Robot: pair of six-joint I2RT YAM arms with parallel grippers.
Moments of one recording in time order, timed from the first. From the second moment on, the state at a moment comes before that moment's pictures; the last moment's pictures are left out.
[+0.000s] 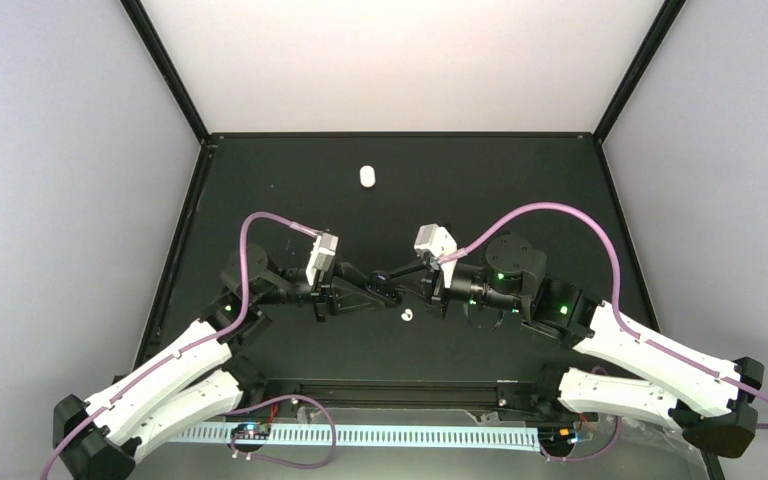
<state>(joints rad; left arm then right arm) -0.70 0.76 0.58 0.31 0.87 -0.49 1.07 0.91 0.97 -0.22 -0.22 0.06</state>
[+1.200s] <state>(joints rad) -0.70 0.77 0.57 0.38 0.88 -0.53 1.07 0.90 0.97 -0.22 -0.23 0.06</state>
